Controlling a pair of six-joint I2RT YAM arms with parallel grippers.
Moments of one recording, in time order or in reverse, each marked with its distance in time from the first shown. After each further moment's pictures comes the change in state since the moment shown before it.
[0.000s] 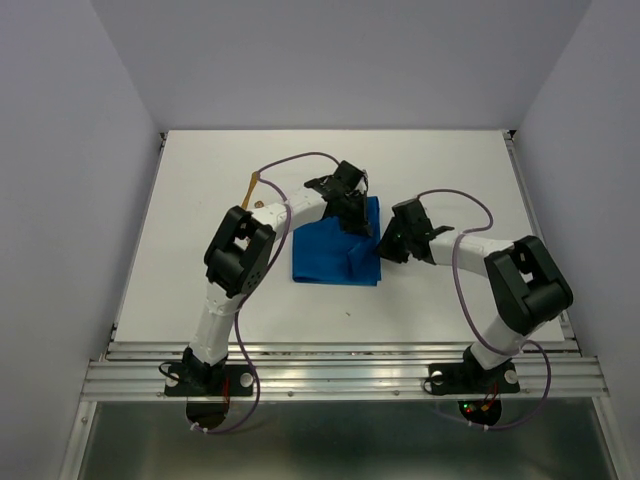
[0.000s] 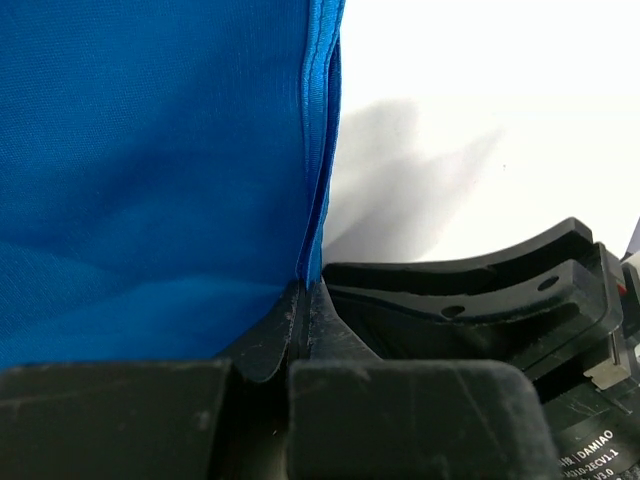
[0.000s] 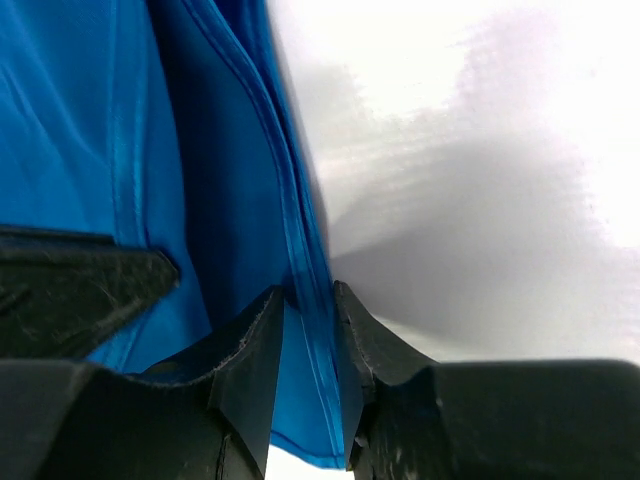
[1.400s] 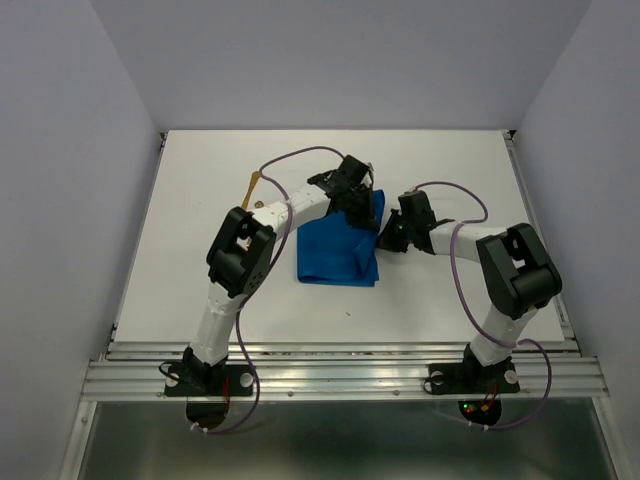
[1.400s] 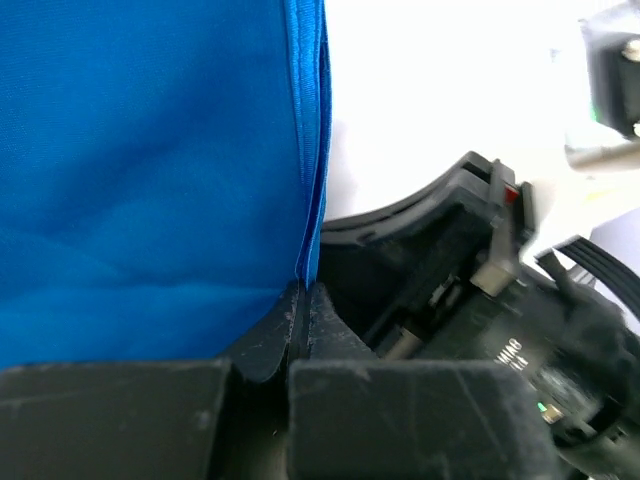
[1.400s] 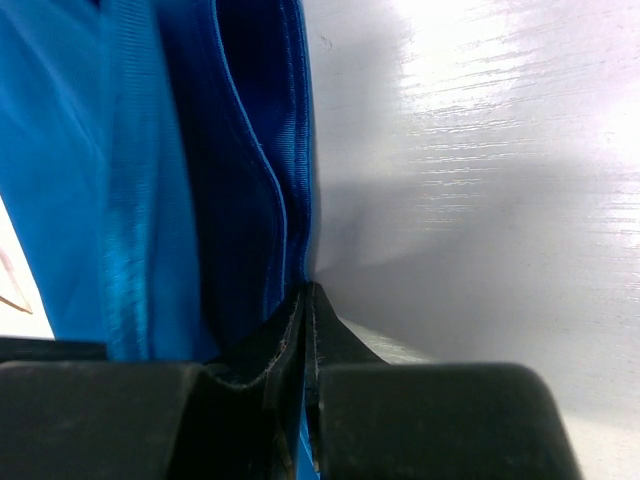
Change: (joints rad) left arm -0.014 0.002 0.071 -0.013 0.009 -0.032; right arm -0.079 0.119 0.072 0.095 -0.153 -0.095
